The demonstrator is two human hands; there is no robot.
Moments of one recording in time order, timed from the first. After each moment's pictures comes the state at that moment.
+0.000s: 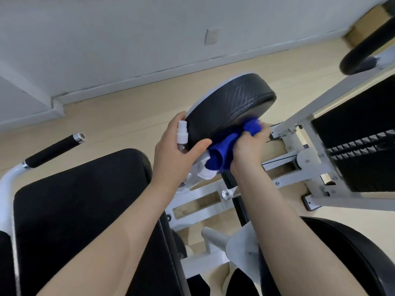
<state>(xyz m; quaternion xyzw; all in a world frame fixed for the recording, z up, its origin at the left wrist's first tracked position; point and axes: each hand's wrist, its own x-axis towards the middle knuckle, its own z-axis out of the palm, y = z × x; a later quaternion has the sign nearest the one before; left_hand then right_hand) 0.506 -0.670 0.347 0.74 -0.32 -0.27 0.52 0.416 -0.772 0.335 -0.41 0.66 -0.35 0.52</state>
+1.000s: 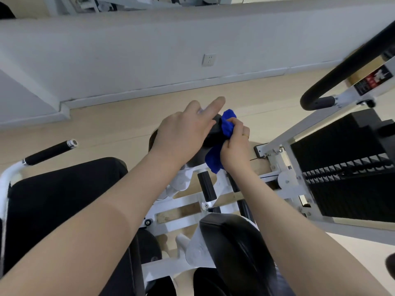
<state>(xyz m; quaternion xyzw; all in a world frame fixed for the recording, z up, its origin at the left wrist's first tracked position) 0.464 -0.766 0.462 0.81 -0.56 0.05 0.17 0.356 -0.847 0.387 -0.76 0.49 -0.18 0.39</state>
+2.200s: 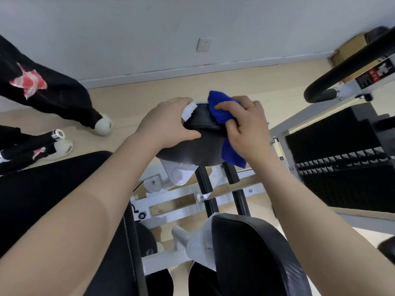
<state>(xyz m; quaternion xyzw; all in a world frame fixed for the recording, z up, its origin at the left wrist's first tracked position) 0.519 -0.759 0.431 0.81 -0.47 -0.27 0.22 0.368 -0.863 0.415 -0.90 0.34 -0.19 0.20</state>
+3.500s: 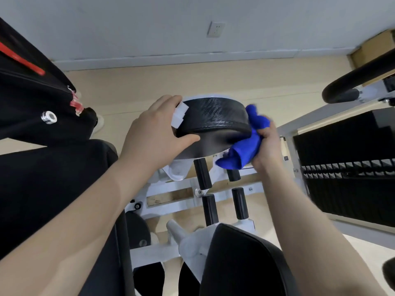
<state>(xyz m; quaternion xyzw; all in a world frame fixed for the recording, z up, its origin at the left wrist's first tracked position) 0.499 -0.732 0.422 0.86 -0.41 -0.19 0.26 0.341 -0.899 0.339 -0.38 0.56 -0.25 0.70</state>
